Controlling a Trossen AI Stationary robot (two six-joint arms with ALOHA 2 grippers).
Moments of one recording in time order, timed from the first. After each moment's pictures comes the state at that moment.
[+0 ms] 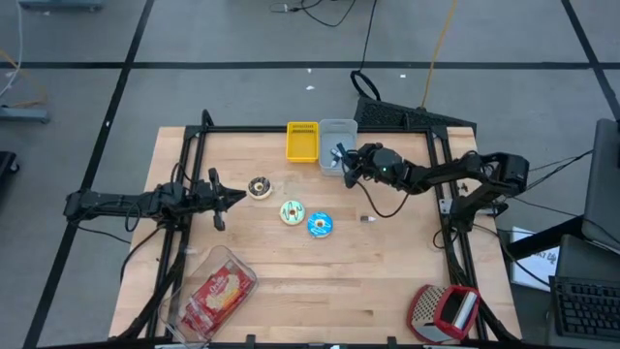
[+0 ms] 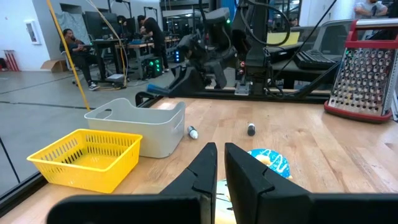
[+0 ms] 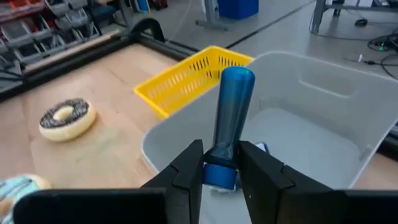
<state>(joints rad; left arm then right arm) 0.00 0.16 0.02 0.14 -0.20 0.02 -0.39 1.54 0.52 0.70 0.23 0.27</state>
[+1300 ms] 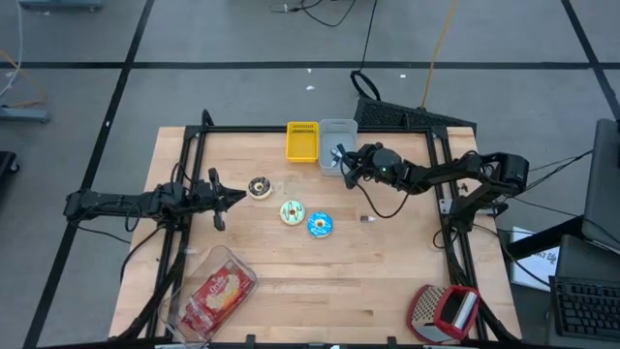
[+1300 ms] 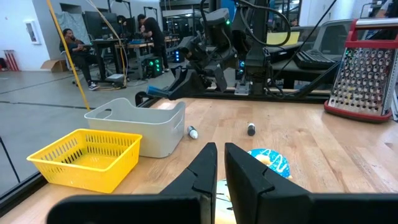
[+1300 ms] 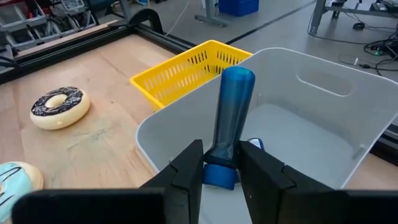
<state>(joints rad) 0.00 0.16 0.02 0.14 -0.20 0.02 -0.39 1.54 0.52 0.68 0.23 0.22</state>
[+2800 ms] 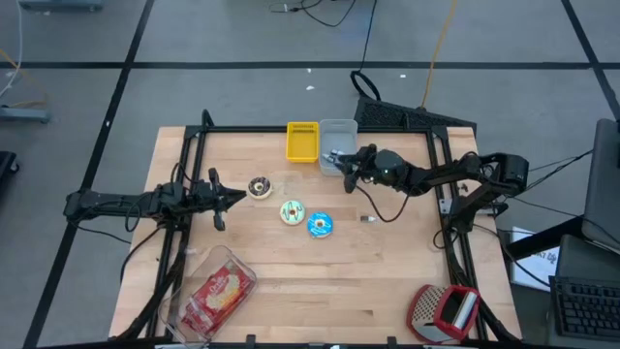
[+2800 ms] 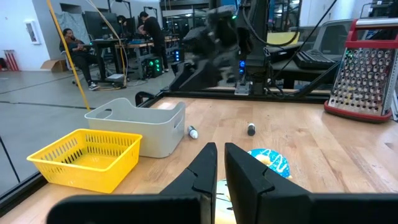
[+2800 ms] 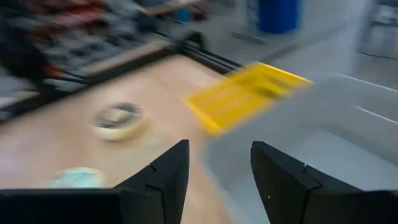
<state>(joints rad) 0.00 0.16 0.02 0.14 -0.20 0.02 -0.36 1.54 0.52 0.80 0.11 0.22</state>
